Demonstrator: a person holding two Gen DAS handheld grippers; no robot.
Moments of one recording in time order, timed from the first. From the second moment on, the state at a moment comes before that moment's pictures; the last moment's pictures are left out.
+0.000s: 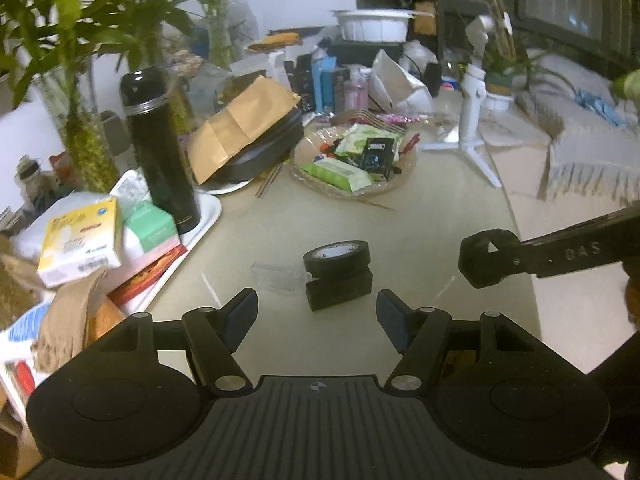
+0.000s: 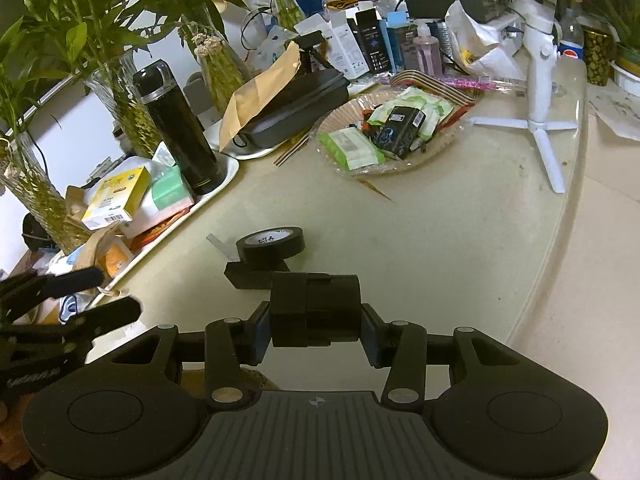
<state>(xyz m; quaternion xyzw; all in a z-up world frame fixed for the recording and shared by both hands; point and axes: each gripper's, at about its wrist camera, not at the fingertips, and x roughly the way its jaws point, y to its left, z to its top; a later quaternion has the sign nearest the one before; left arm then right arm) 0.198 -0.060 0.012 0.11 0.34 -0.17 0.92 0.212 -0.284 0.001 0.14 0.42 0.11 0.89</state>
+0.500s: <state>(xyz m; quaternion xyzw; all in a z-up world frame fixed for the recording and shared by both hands) 0.271 -0.083 -0.023 0.12 0.45 -0.19 0.87 0.214 -0.301 0.001 0.16 0.42 0.11 0.89</state>
